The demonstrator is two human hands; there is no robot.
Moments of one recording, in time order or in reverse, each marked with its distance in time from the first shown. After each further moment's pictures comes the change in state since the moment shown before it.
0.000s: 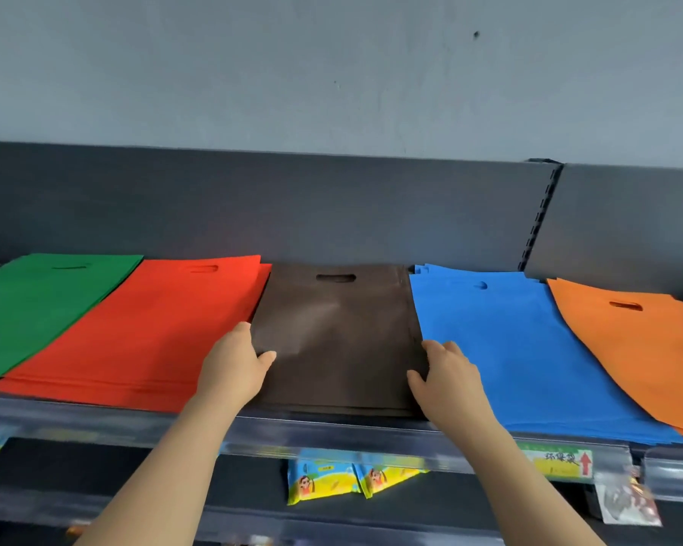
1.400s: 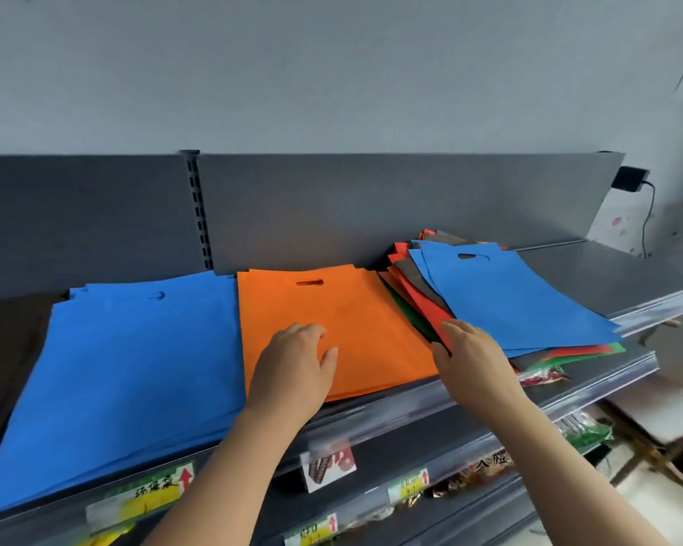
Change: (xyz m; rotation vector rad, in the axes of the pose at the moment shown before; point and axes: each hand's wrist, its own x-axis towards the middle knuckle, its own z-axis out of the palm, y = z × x) left_hand -0.189 0.424 0.191 -0.202 -0.182 0.749; right_hand -0.073 0.405 -0.205 -0.209 0.297 0.319
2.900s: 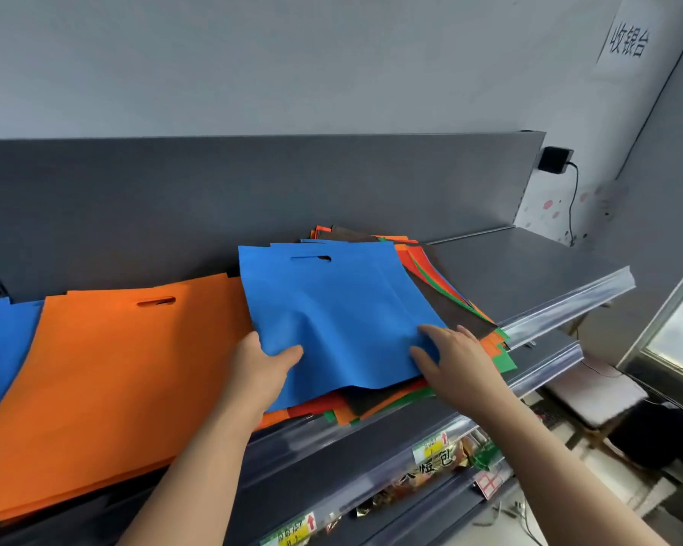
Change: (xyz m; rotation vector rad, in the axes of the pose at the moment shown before) left_hand 0.093 0.122 0.153 -0.810 -0.121 -0.469; right_hand 0.070 0.204 -0.018 0.030 -0.129 -0.002
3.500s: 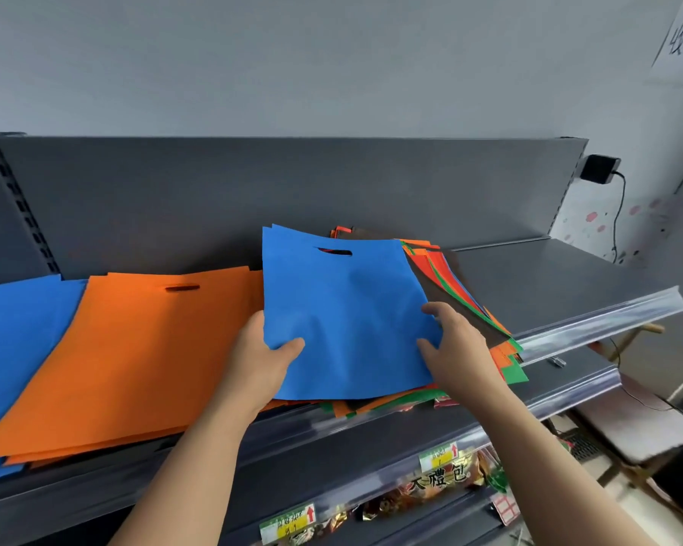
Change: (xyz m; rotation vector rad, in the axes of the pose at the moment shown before) left_hand -0.027 0.011 0.002 0.036 0.084 0.137; right_hand 0.011 -0.004 -0.011 0.313 0.038 0.084
